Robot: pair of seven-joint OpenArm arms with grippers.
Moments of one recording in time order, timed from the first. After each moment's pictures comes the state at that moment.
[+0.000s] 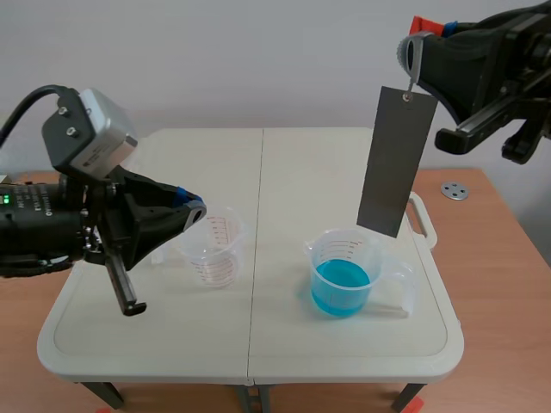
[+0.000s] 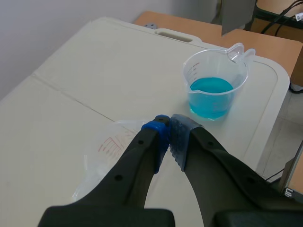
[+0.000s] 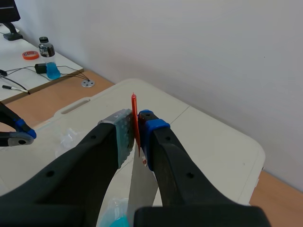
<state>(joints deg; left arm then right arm) 7.0 -41.7 21.2 102.9 -16.8 -29.4 -0.3 -15.4 11.7 16.8 124.4 29.3 45.3 -24.4</state>
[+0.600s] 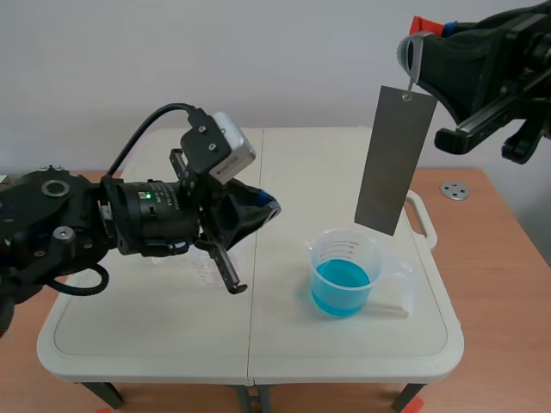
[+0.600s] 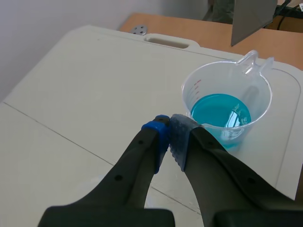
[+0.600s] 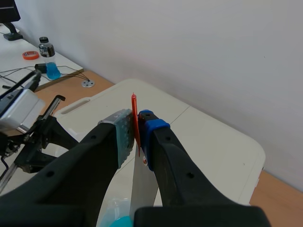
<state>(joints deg) -8.7 -24.0 31.7 84.8 -4.7 -31.7 -0.2 -15.4 11.7 16.8 124.4 29.3 45.3 -24.4</state>
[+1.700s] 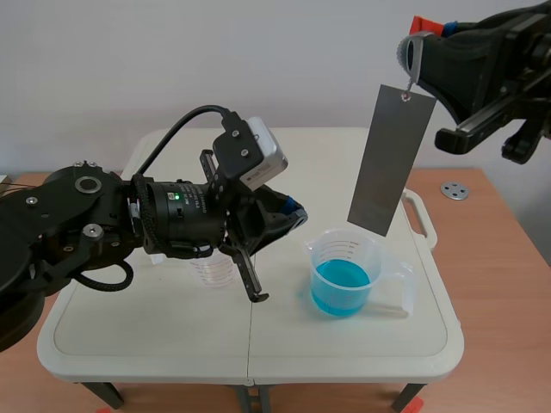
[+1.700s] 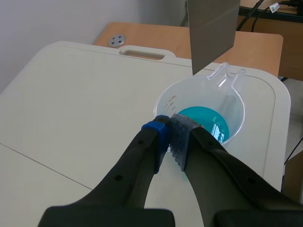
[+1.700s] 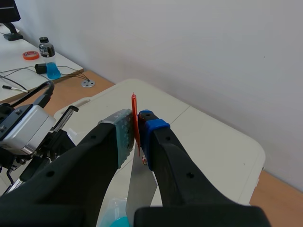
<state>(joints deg) -11.0 -21.8 35.1 83.5 -3.1 -33.7 -0.2 -15.4 11.7 16.8 124.4 29.3 45.3 -24.4</state>
